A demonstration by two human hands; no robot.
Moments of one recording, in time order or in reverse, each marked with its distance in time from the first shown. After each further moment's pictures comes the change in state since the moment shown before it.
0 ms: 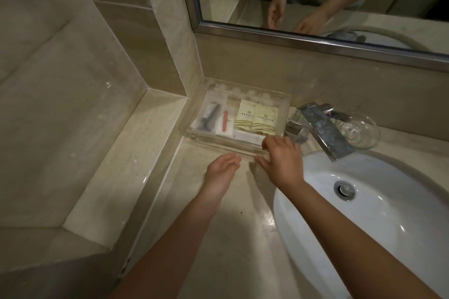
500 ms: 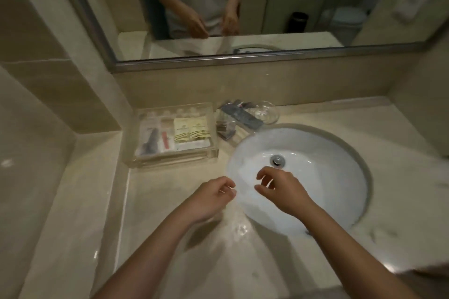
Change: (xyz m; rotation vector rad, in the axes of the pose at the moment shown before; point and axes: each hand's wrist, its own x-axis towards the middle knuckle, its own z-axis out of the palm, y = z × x) left_hand -0.077 0.010 0.012 0.902 -0.709 0.379; right_hand -0.154 0.000 -0.110 0.365 -0.230 0.573
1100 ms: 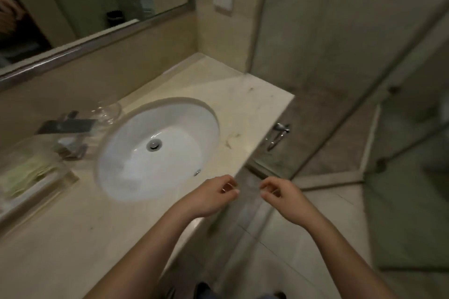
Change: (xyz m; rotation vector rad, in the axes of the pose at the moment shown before) left_hand -0.067 0.113 0.204 0.462 -0.676 0.480; right_hand -0.301 0.130 0.021 0.455 0.480 0.586
